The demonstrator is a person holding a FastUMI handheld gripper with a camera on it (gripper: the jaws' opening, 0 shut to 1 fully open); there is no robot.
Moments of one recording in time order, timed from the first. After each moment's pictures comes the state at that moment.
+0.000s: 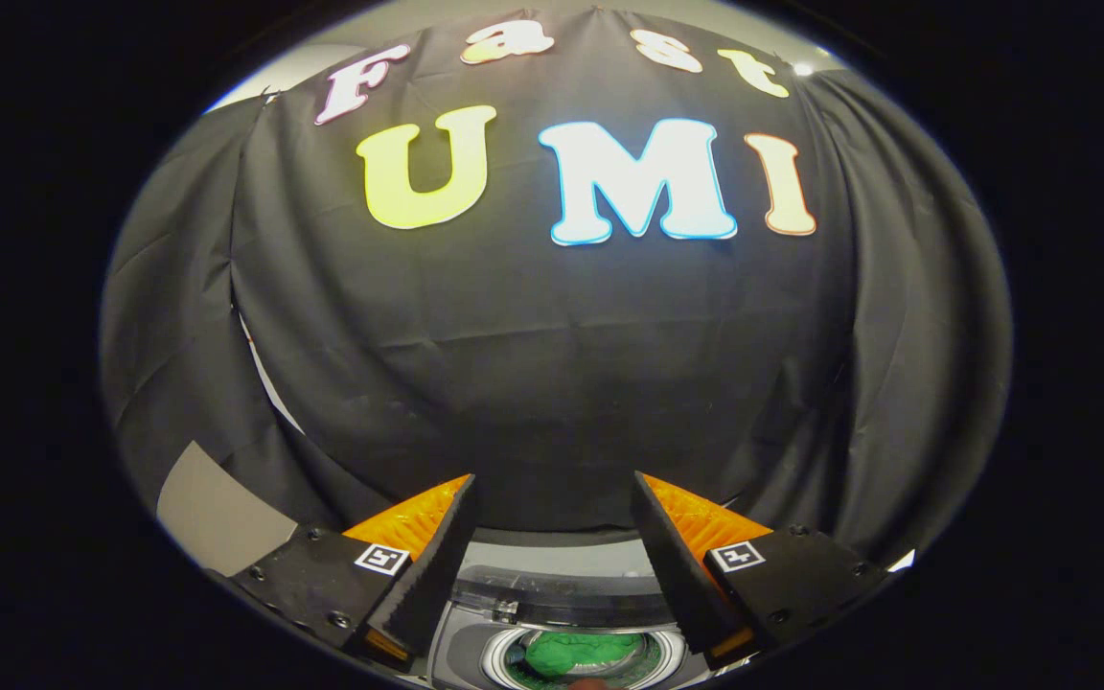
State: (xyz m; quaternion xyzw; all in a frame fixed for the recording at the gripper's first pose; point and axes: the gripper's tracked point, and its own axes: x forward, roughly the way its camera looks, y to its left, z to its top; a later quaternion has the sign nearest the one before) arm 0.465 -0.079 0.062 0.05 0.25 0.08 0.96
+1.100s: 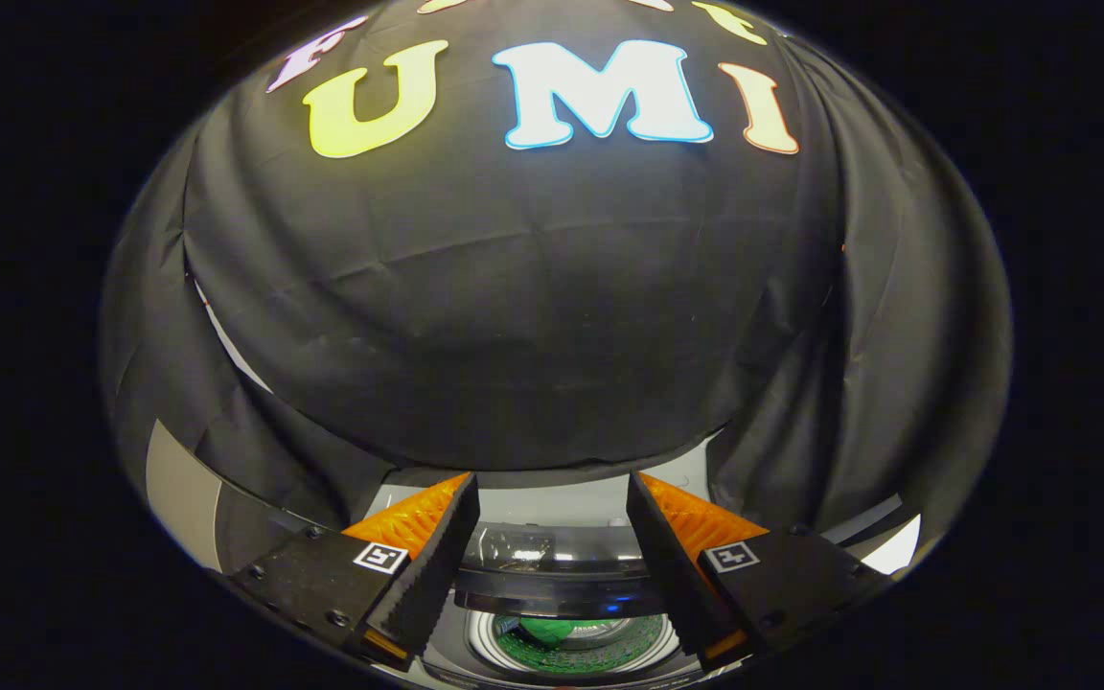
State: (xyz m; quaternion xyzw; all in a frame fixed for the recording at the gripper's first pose) arm 0.456 -0.093 -0.014 0.05 0.35 0.05 0.93
